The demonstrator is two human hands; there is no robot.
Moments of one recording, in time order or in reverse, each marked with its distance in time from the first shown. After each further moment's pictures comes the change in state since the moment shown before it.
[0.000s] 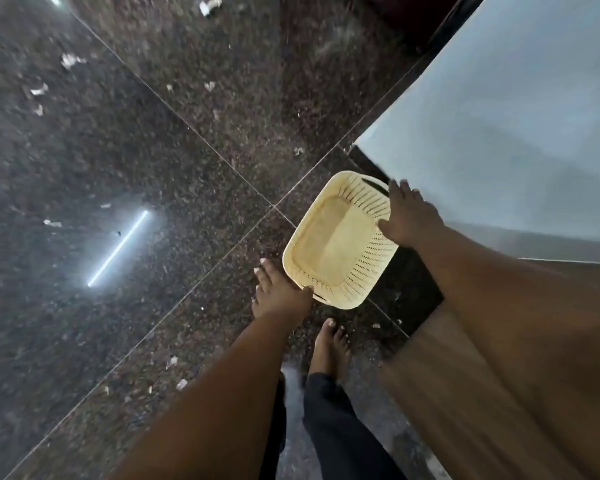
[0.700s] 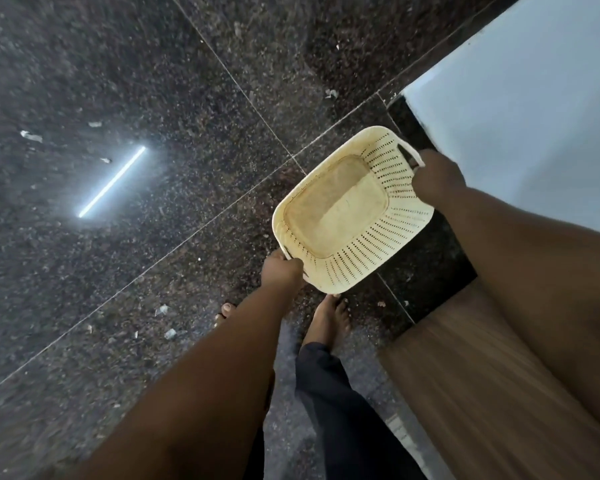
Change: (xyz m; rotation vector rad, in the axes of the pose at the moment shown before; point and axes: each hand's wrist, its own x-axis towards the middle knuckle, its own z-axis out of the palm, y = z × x) left_hand 0.040 -0.036 0.024 -0.788 -0.068 -0.297; right_hand 0.051 -0.018 0.020 0.314 0.048 0.132
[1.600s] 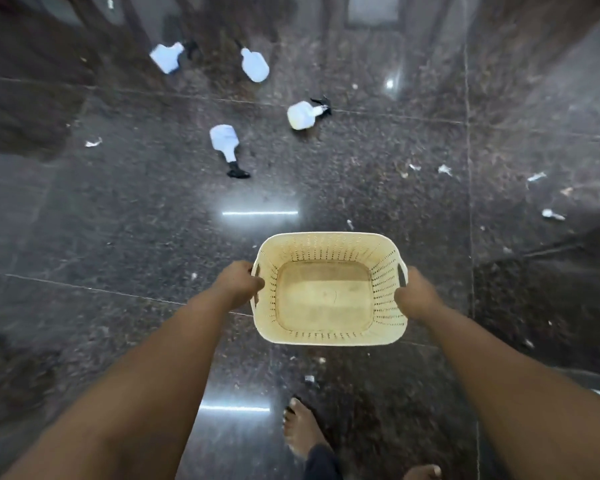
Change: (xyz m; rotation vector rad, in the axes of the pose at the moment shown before) left_hand -0.180 -0.084 -0.535 -0.073 0.453 0.223; right_hand -0.316 -0.454 0.062 -0.200 -0.314 -0.571
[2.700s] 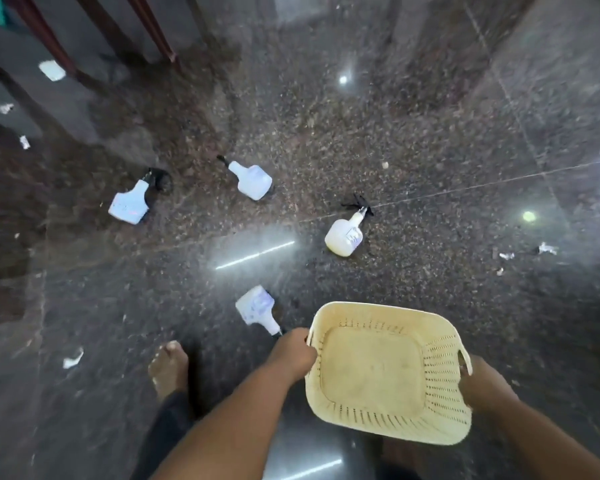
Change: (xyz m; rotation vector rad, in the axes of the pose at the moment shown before) left_hand 0.451 0.153 -0.228 0.288 -0.393 0.062; right_hand 0.295 -0.291 0.028 0.120 -0.047 0.467
